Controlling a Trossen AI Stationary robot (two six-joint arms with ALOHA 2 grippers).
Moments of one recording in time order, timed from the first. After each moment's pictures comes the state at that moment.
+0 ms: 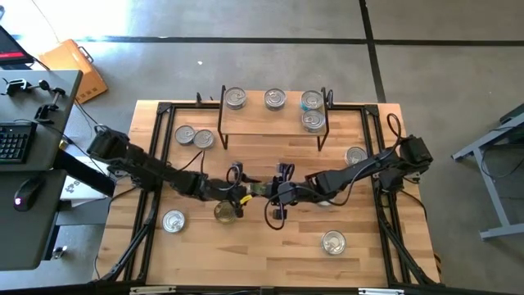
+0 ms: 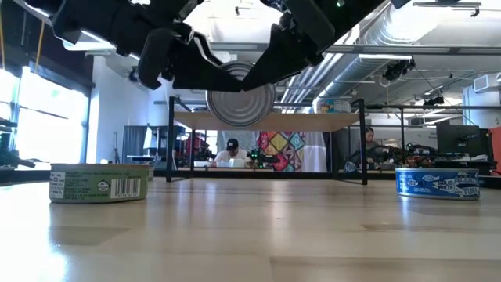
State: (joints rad) left arm -0.29 1.56 0.69 0.45 -0.49 0.32; right arm 0.26 1.73 1.13 -0.09 0.41 0.02
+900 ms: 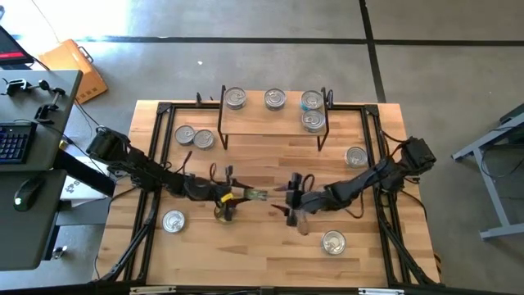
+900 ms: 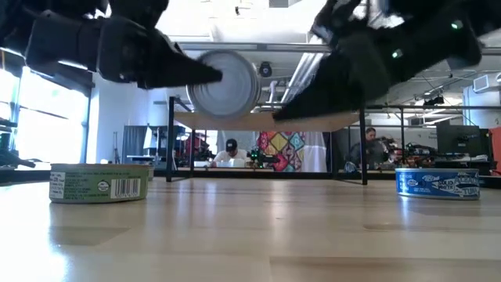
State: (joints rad) left arm -0.32 1.55 0.45 0.92 -0.37 0.24; right arm 0.35 1.71 0.70 0.55 0.49 0.07
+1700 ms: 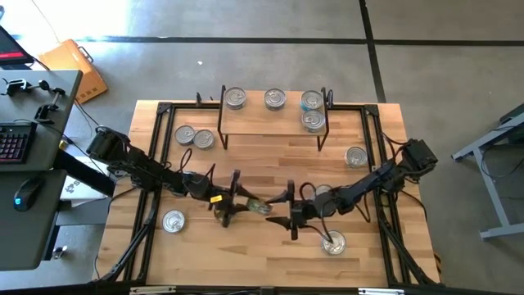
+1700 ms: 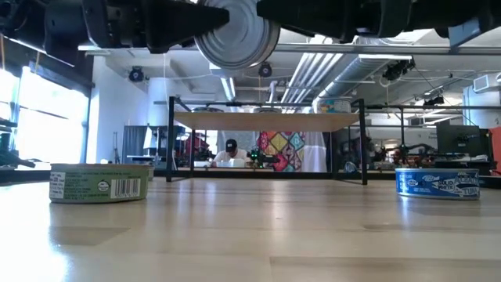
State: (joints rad) left arm -0.30 1.55 0.51 1.01 -0.12 0.47; right arm 0.42 1.71 0.73 0.90 0.36 -0.47
